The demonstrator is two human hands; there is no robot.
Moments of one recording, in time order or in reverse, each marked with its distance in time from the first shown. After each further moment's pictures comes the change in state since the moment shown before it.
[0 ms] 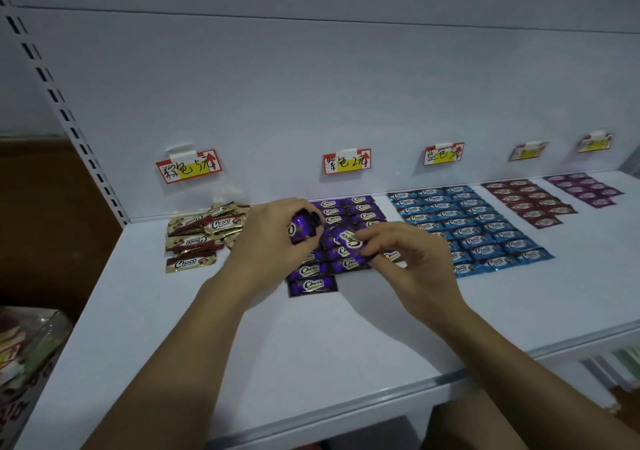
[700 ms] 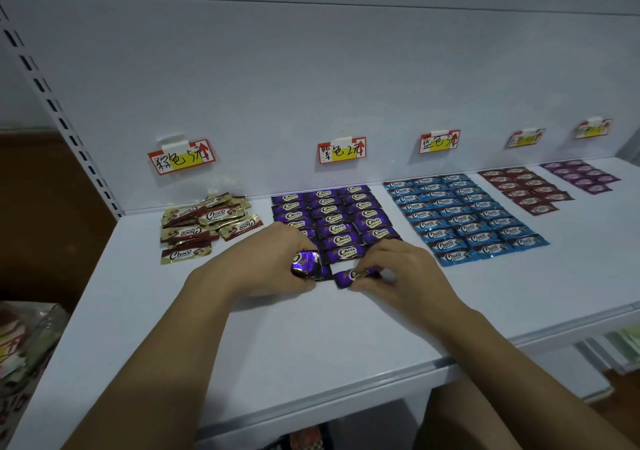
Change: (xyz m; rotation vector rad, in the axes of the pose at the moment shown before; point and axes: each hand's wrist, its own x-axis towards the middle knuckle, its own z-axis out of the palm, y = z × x) left_hand -0.008 -0.014 0.002 0.171 -0.626 0.038; right_hand -0.030 0.029 -0.002 -0.379 -0.279 0.070
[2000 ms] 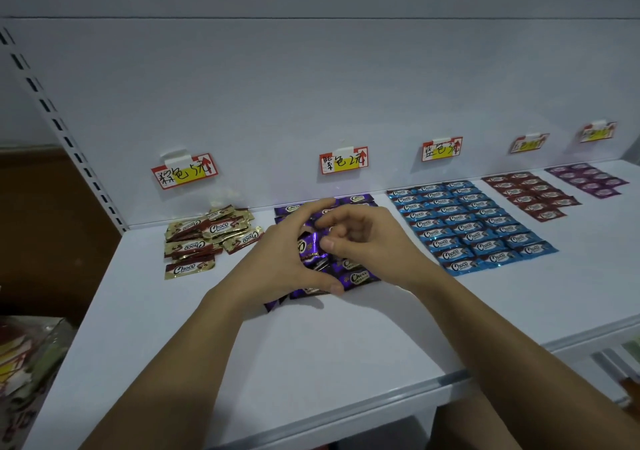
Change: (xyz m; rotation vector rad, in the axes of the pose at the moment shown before) left_hand 0.007 0.016 -0.001 -0.444 0.252 -0.113; right_hand 0.071 -0.032 -0.003 0.804 -0.143 0.225
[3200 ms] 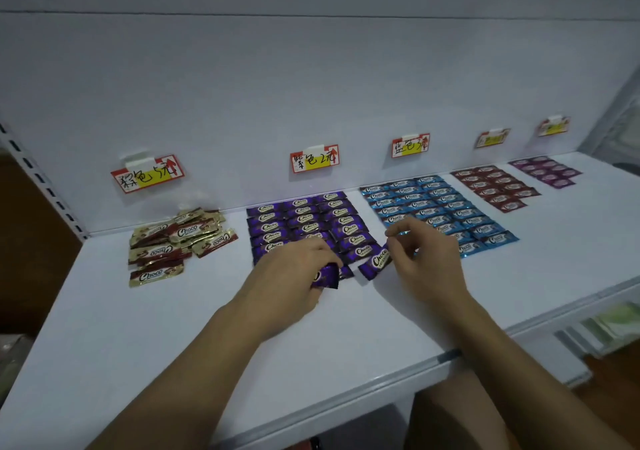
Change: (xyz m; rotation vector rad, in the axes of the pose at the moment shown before) left_hand -0.001 0.010 0.045 0.559 -0.027 0.213; right_hand -0.067 0.033 -0.056 -0.672 0.611 0.058
